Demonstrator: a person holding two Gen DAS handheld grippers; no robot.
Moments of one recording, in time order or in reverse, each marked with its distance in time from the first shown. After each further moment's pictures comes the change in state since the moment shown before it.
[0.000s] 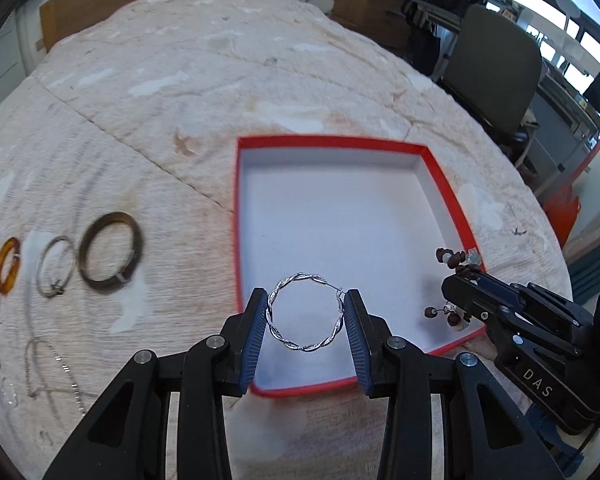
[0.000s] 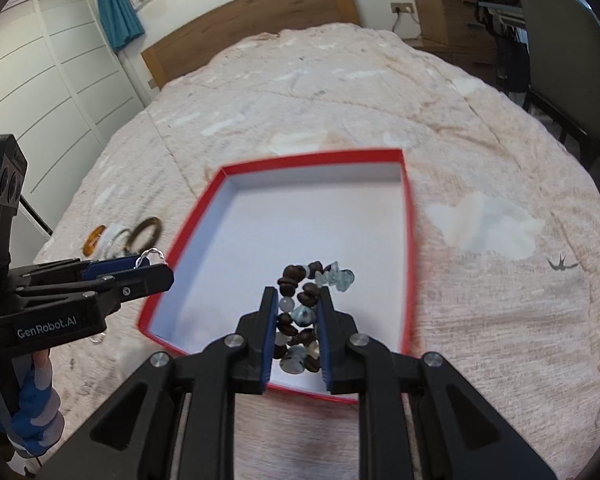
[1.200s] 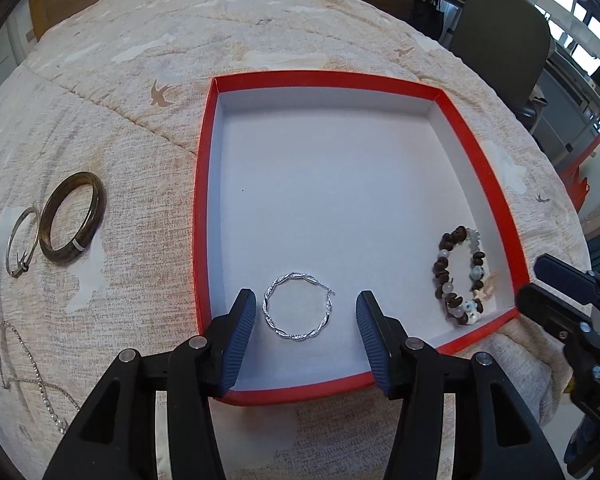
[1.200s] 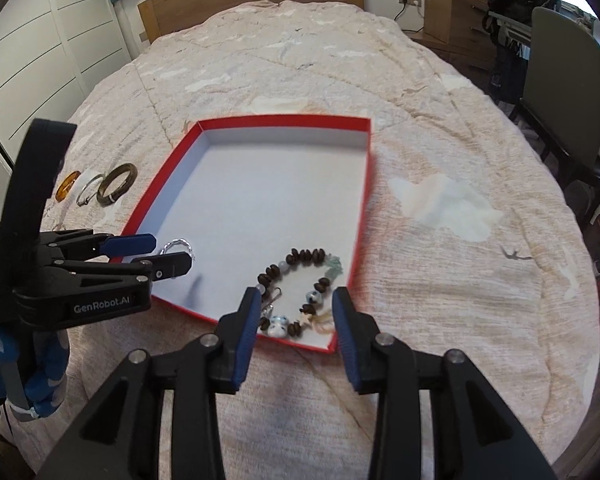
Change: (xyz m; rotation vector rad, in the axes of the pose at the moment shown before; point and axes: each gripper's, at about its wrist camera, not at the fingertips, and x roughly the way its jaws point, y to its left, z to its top) left arm 0.035 -0.004 -0.016 0.004 0.074 0.013; right arm -0.026 -0.001 -0.011 -0.121 0.099 -0.134
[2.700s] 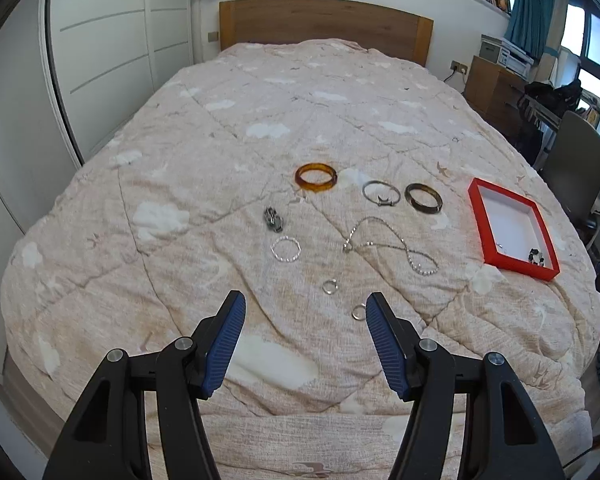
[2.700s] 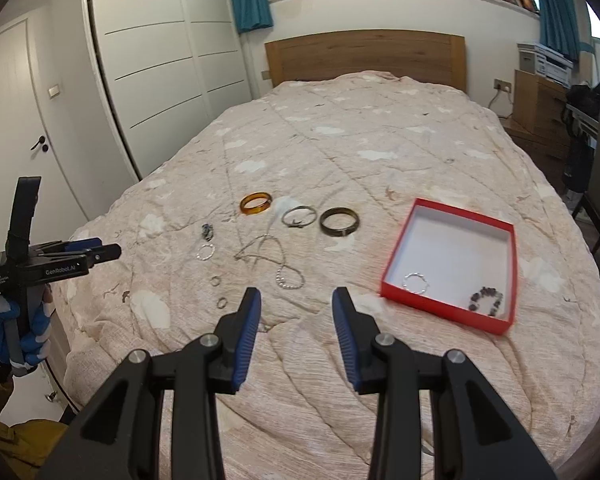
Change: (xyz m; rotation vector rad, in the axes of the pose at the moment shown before) left arm -0.285 0.222 -0.232 -0.323 -0.301 0.292; right arm -0.152 0.210 -0.053 -0.229 -0.209 0.264
